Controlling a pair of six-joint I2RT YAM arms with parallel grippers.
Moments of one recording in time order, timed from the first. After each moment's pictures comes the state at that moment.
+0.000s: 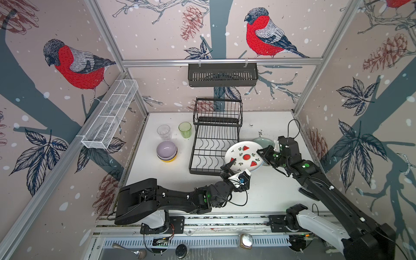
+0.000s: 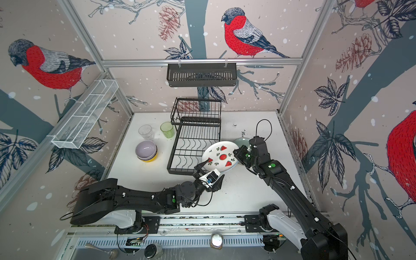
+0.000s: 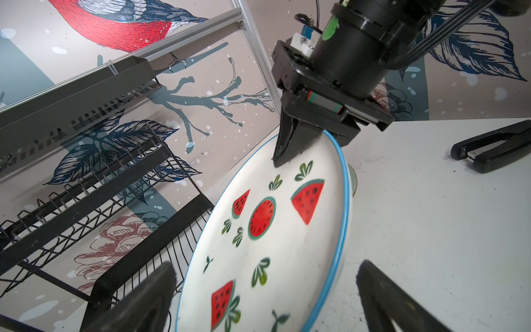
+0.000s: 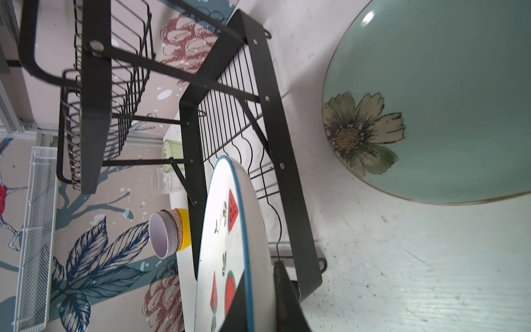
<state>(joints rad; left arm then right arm) -1.36 1.45 0.59 0.81 -0.64 0.39 0.34 0.95 0.76 -0.44 -0.24 1.00</state>
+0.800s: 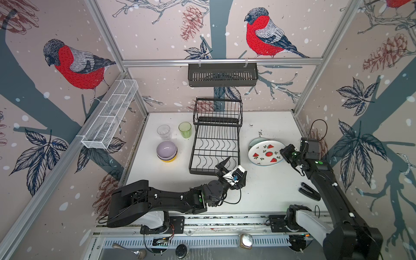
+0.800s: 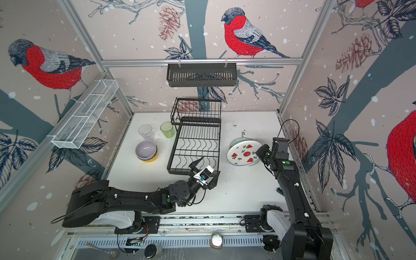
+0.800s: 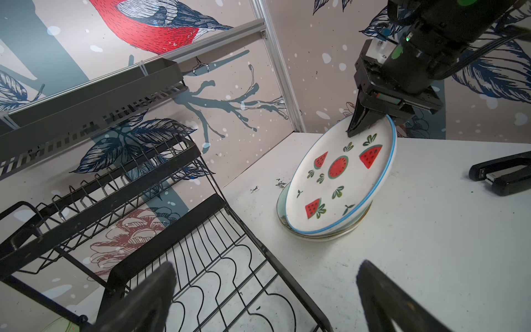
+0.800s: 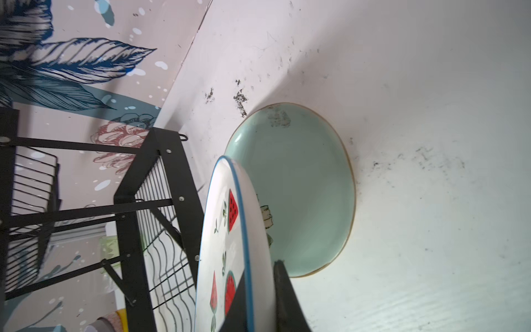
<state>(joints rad) -1.34 1.37 0.54 0.83 -0.65 0.37 -0.09 1.03 0.74 -0.49 -0.26 0.78</state>
